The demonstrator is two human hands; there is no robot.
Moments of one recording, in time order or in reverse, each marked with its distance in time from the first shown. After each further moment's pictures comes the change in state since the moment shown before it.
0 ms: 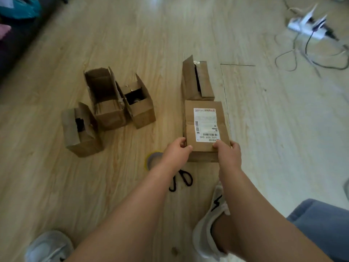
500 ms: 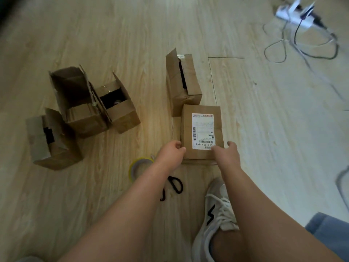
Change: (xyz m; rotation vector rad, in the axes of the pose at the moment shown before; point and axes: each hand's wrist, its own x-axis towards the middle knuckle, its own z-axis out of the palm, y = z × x) left_hand 0.041 0.010 0.023 0.199 -0.068 -0.029; right_hand 0.059 0.002 -0.017 -0.398 0.042 -0.023
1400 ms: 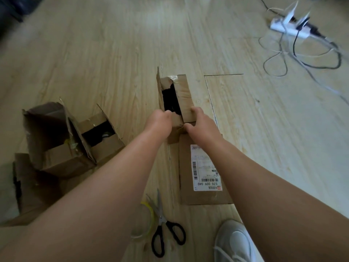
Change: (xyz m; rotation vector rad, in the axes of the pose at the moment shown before) left_hand 0.132 0.107 -0.067 -0.158 0.225 0.058; right_hand 0.080 -0.140 0.051 -0.430 -0.139 -0.641
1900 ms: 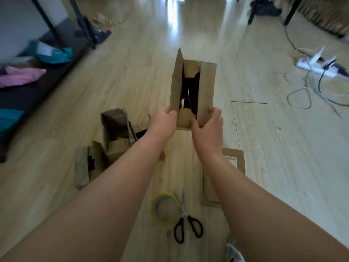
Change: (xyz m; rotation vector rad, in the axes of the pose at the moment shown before) left_hand -0.122 0.029 -0.111 -0.248 0.153 0.096; right_hand -0.072 -0.108 0.004 0.379 0.331 -0.090
